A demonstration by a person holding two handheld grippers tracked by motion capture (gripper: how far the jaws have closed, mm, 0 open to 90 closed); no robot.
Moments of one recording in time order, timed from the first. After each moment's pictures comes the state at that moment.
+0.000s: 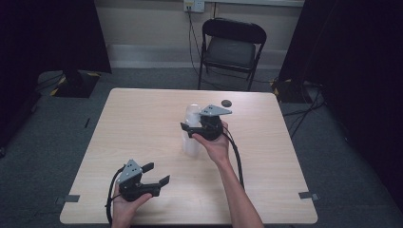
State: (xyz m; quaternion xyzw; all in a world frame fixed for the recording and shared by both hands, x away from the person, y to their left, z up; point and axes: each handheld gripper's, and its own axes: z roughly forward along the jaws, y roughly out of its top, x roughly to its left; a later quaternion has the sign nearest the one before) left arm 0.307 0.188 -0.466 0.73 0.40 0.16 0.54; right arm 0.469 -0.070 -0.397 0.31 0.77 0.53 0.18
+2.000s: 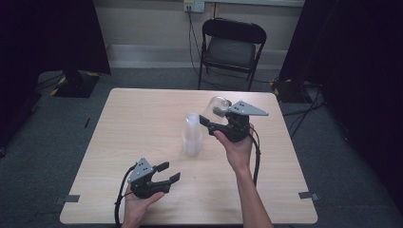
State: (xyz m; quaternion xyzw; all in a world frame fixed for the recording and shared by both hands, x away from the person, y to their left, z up) left arm 0.312 0.161 -0.464 0.73 0.36 0.14 0.57; right arm 0.411 -0.126 -0.328 0.35 0.71 0.58 0.19
